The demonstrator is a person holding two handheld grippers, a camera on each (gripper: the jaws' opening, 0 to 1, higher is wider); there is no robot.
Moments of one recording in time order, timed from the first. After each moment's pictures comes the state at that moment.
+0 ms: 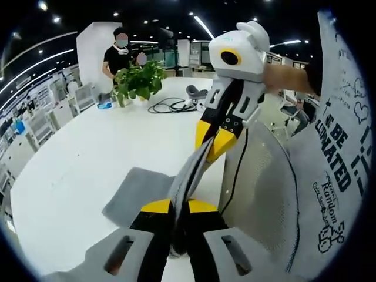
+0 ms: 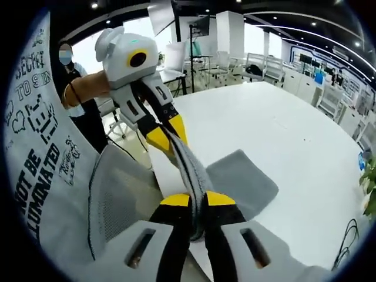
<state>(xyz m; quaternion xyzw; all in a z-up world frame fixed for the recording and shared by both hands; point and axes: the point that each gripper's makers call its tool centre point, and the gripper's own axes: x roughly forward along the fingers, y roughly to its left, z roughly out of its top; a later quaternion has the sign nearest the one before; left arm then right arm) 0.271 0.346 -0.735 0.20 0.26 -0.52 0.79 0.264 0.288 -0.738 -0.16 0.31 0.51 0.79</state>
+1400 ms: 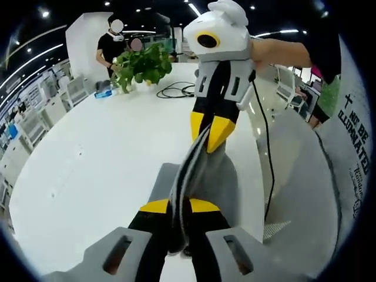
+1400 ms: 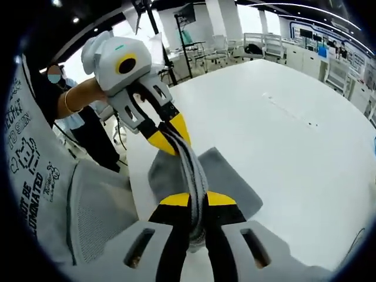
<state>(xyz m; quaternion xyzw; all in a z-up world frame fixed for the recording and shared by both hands) 0.389 0.347 -0.790 0.24 0.30 -0.54 0.75 0.375 0.291 -0.784 -0.12 0.40 0.53 0.74</state>
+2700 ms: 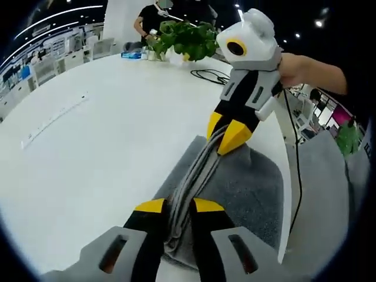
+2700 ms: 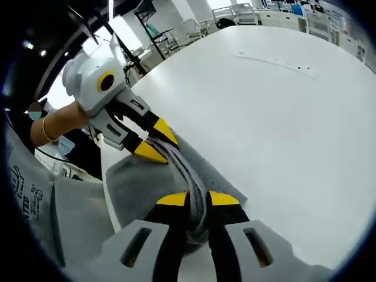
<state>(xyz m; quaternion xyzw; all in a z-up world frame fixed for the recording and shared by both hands) 0.435 0.349 -0.887 0.12 0.38 -0.47 0.79 0.432 0.275 -0.881 -0.03 0.48 0.46 0.75</state>
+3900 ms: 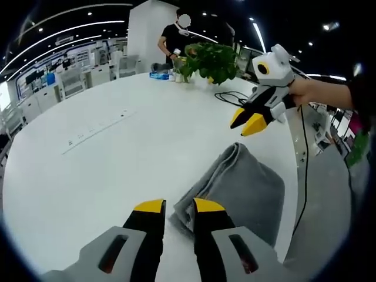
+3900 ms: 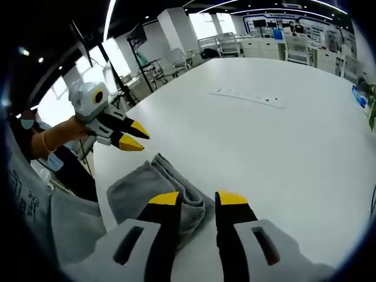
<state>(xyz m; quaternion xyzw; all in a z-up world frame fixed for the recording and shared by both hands) 0.447 0.400 -0.834 0.11 0.34 -0.40 0.84 0.449 0.242 -0.823 -0.01 0.39 0.43 0.82</state>
